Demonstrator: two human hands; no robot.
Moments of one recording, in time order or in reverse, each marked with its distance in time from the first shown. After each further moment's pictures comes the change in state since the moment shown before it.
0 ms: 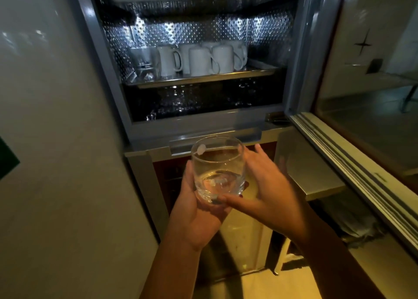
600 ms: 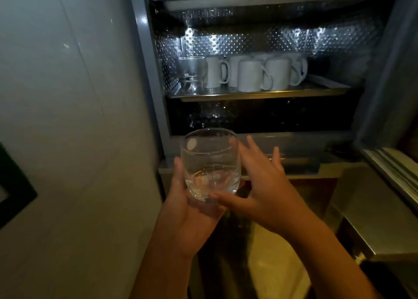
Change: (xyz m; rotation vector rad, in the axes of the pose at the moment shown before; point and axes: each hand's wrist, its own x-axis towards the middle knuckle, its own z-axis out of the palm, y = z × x) left_hand 0.030 0.087 -0.022 0.043 -0.002 0.298; right_hand 0.107 -0.025 0.036 -0.083 -0.174 -0.143
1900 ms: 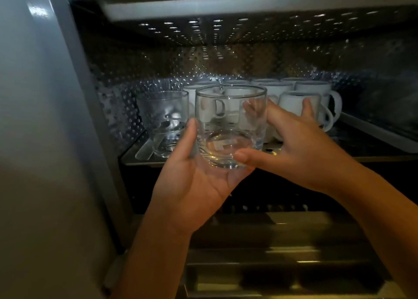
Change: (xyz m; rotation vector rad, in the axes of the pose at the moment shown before) left_hand 0.217 0.086 0.064 0.141 -0.347 0.054; right_hand 0.221 0.113 -0.069 -0.097 0.122 -0.124
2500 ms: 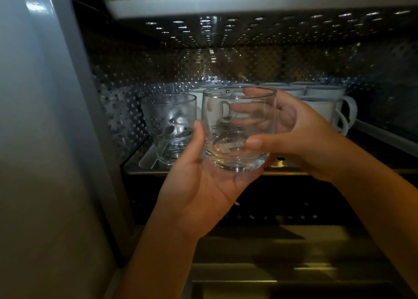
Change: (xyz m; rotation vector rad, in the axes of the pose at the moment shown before) left_hand 0.015 0.005 -0.016 0.005 -0.087 0.022; right_hand 0.032 0.006 0.011 1.081 -0.090 0.092
